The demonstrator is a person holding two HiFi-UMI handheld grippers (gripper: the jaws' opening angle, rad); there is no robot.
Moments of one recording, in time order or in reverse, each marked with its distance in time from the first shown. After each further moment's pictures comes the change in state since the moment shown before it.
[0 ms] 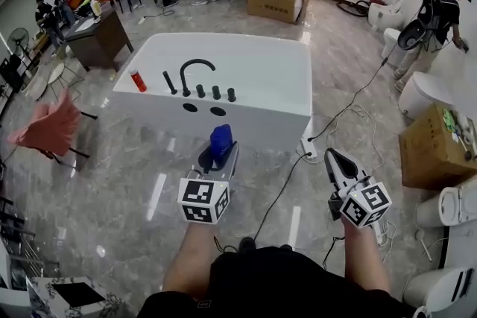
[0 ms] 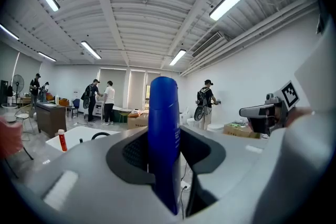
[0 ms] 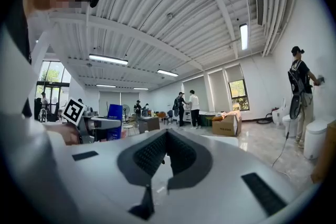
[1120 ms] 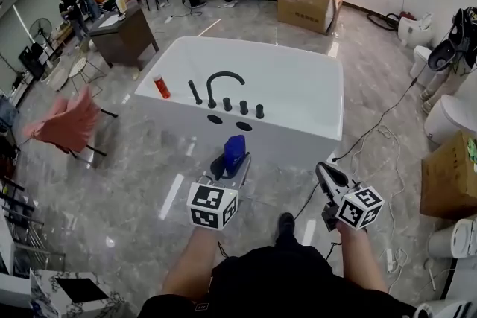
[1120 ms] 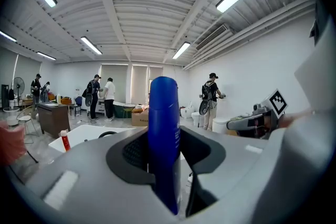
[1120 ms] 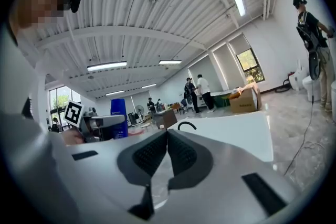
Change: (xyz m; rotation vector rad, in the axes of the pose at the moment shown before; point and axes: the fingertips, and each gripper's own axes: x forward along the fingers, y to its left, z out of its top) left arm 0.062 0.078 -0.011 0.013 0.073 0.019; right arm 0.147 -0.006 -0.058 0.229 0.103 0.186
